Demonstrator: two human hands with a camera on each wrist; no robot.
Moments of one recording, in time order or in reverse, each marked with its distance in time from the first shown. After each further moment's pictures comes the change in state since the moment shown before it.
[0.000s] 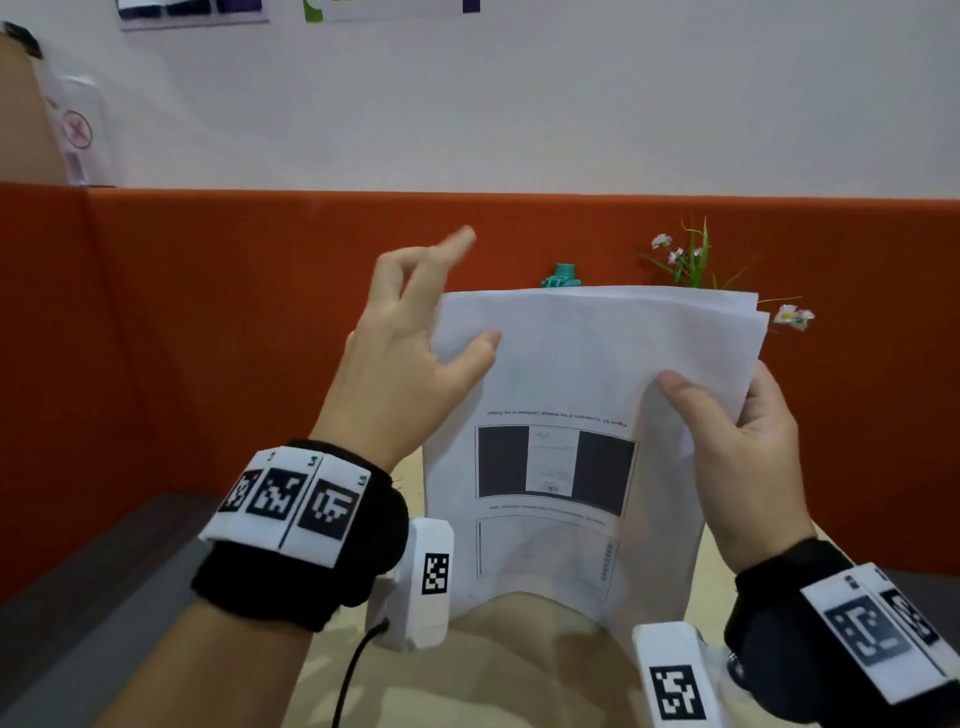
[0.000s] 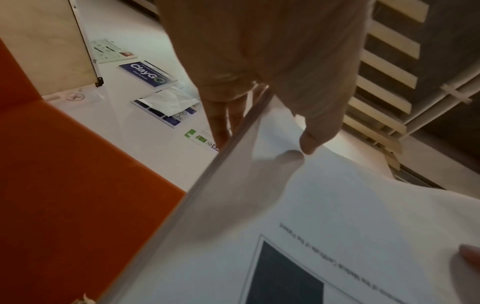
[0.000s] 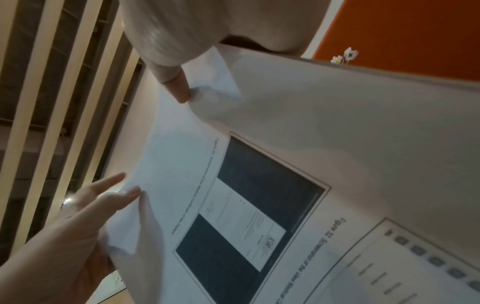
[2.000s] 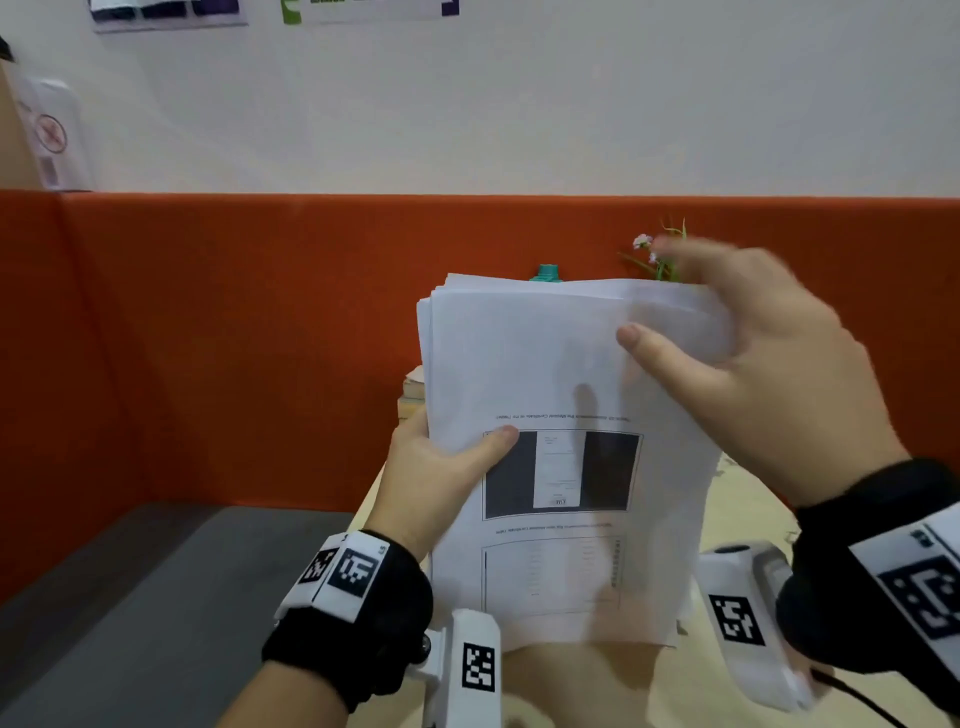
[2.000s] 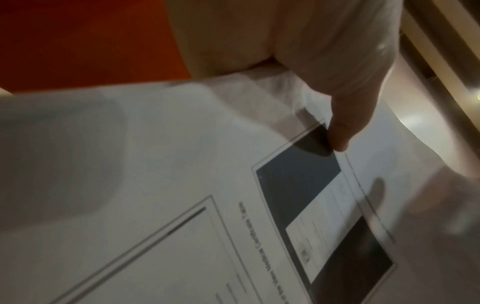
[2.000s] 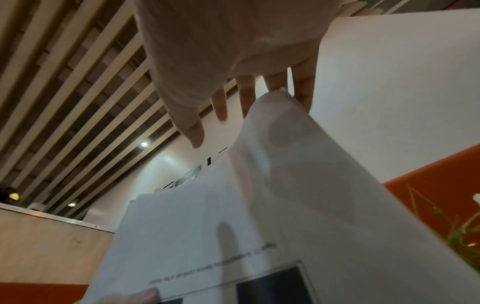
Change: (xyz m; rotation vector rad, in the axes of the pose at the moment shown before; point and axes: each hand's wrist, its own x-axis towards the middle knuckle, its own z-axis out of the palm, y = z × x) left_hand -0.055 -0.002 0.058 -0.770 -0.111 -0.576; right_hand 0.016 -0.078 -0.009 -0.984 -0.132 -0.362
